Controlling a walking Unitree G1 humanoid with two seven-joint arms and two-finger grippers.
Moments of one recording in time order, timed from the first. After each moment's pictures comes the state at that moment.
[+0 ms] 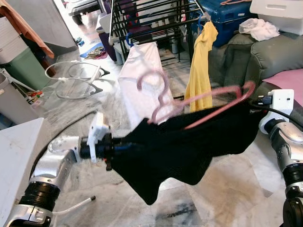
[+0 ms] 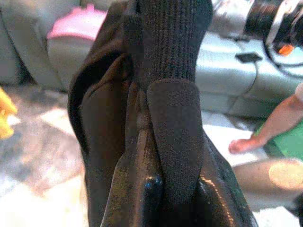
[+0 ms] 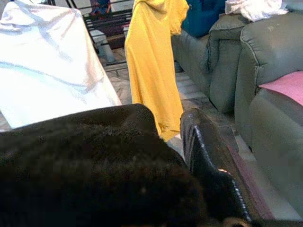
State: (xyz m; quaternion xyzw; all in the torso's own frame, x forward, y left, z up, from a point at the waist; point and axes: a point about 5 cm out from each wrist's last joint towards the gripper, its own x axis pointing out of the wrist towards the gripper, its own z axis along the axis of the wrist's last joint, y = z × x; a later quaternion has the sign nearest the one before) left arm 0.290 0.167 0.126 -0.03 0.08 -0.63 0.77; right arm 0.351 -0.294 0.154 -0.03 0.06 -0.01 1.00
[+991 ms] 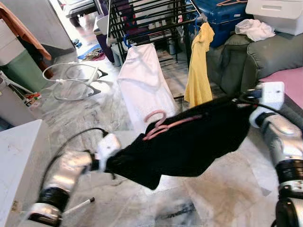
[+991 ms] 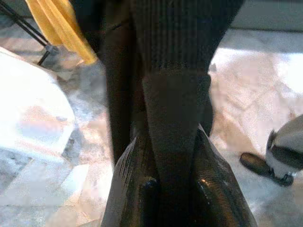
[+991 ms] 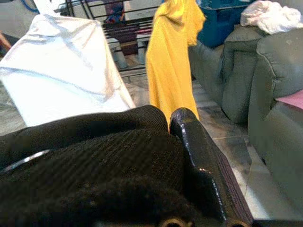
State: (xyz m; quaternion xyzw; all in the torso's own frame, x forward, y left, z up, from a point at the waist) left arm 0.298 0.163 0.059 0.14 0.14 -0.49 0.85; right arm 0.361 -0.259 0.169 -0.04 0.04 0.03 1.00
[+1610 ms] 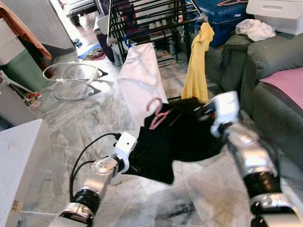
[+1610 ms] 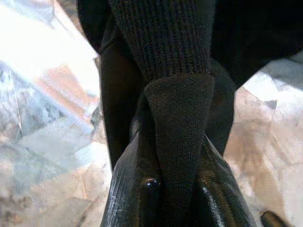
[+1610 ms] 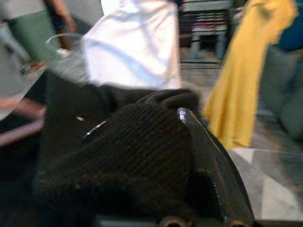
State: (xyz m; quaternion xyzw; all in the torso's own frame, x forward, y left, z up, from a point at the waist) left arm 0.311 0.113 0.032 0.05 0.18 -0.30 0.94; right arm 0.350 -0.169 0.131 -0.07 0.07 0.16 0.98
